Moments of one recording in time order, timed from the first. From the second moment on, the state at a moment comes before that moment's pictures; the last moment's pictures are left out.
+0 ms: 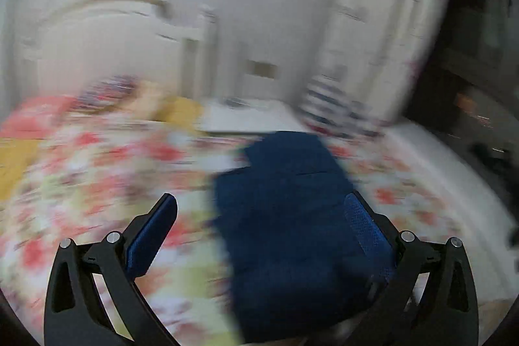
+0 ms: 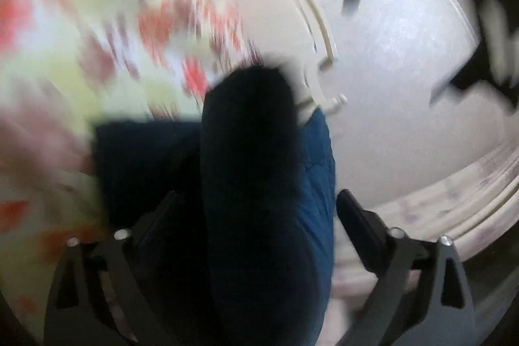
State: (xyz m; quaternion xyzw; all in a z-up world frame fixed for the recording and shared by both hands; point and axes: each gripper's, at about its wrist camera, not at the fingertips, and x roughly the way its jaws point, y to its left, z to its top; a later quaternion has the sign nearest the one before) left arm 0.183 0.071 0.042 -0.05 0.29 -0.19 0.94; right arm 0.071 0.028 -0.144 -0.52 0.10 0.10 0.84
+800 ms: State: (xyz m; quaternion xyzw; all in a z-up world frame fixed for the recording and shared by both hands) left arm 0.311 0.059 -0.110 -0.04 0.40 -0.14 0.91; right arm 0.108 -0.008 -0.140 -0.30 0.21 0.25 0.90
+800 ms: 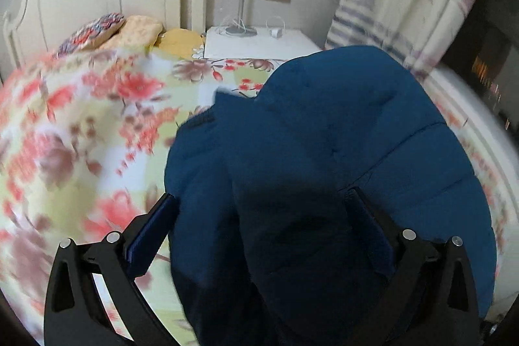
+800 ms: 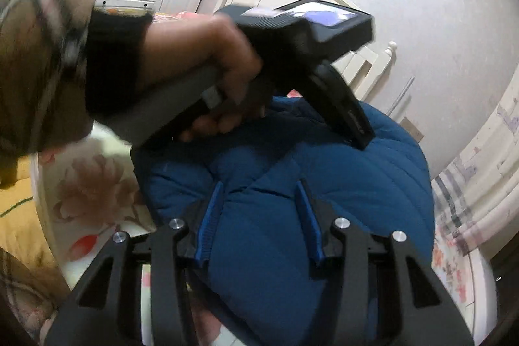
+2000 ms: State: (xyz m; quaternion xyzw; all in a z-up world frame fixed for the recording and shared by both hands) left arm 0.302 0.090 -0.120 -0.12 0.34 -0.12 0.92; right arm 0.420 -0.102 -0.096 -0.17 0.42 0.19 0.87
